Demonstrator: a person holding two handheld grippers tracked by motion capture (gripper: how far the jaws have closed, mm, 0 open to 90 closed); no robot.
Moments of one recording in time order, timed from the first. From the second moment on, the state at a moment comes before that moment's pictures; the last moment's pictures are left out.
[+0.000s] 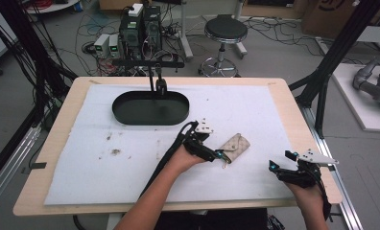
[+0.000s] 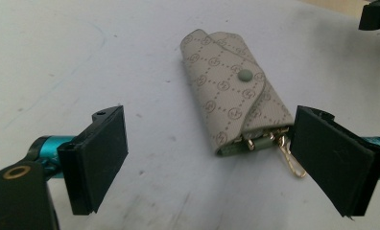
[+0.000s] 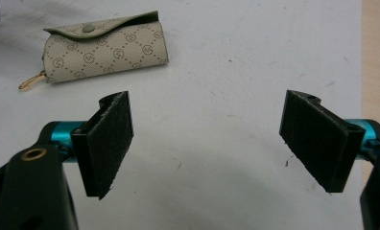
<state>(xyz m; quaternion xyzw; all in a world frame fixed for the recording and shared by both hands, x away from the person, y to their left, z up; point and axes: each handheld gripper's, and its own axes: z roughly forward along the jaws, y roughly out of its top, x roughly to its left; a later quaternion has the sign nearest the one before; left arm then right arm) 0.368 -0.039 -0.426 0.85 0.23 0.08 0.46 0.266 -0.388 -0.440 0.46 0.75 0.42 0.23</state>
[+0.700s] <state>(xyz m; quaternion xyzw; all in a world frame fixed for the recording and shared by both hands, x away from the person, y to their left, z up) 0.371 -0.103 -0.453 0.89 0.23 0.07 0.40 0.268 -0.391 -0.440 0.47 0.74 0.42 0.23</state>
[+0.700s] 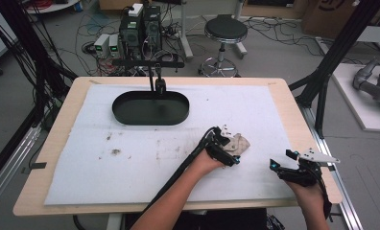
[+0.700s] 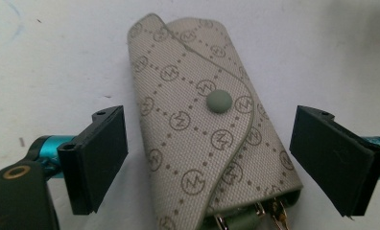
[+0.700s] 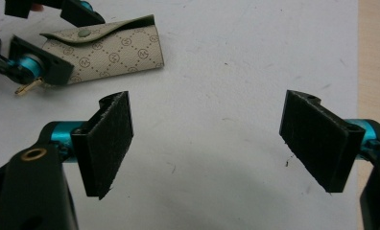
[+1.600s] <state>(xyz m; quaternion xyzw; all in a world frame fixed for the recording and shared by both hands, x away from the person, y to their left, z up) 0.369 -0.072 -0.432 0.89 0.19 0.11 0.40 0.273 -0.385 -0.441 0.46 0.75 0.42 0.23</state>
